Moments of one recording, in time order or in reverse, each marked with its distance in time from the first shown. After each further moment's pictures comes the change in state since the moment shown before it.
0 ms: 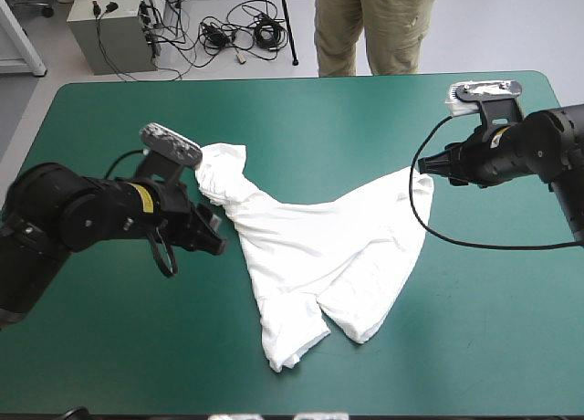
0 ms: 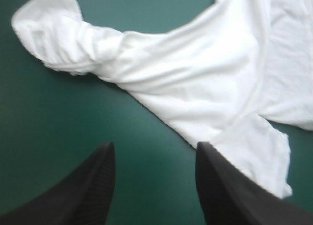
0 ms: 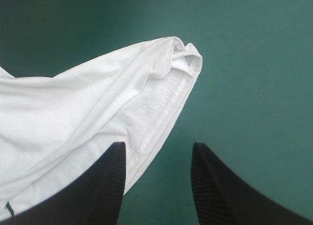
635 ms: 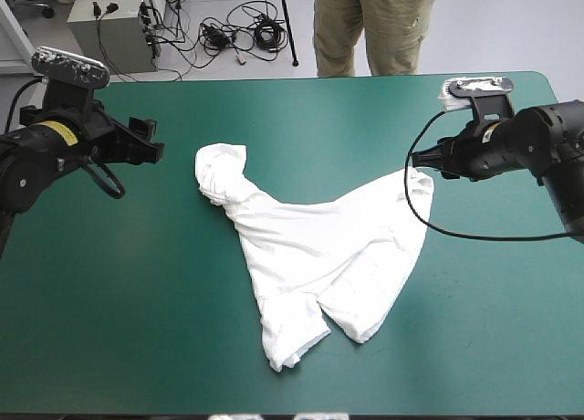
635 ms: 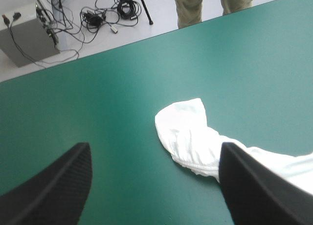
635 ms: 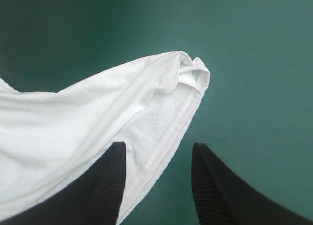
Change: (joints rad) left arm 0.352 0.011 -0.131 0.070 -0.273 0.124; right arm 0.000 0.031 0.004 0.021 -0.061 -0.006
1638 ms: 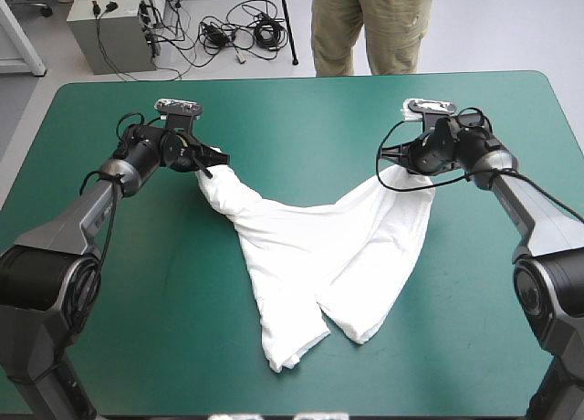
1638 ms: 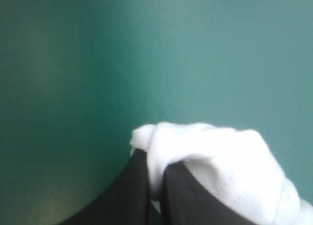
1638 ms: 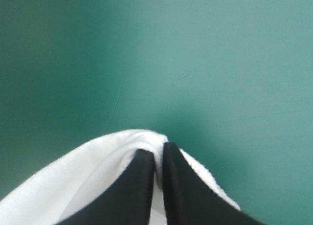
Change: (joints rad) left arm 0.061 0.675 0.082 -0.022 -0.401 -0.162; right arm 0.001 0.474 0.033 -0.033 -0.409 0.172
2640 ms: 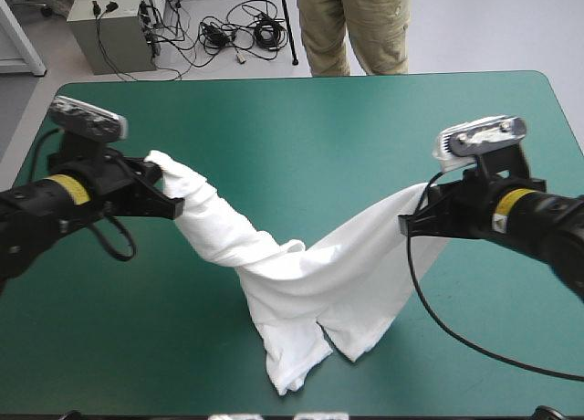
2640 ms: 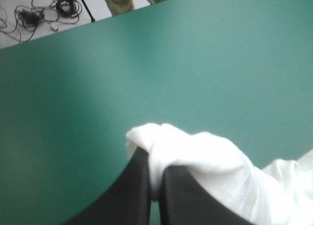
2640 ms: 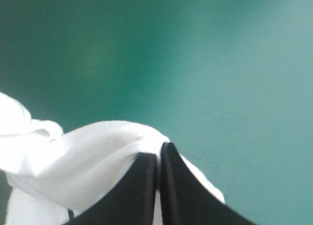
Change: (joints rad) left arm -0.224 -0.835 0.080 -0.043 0.427 0.074; right arm 0.457 -0.809 0.102 -0.230 0.393 0.112
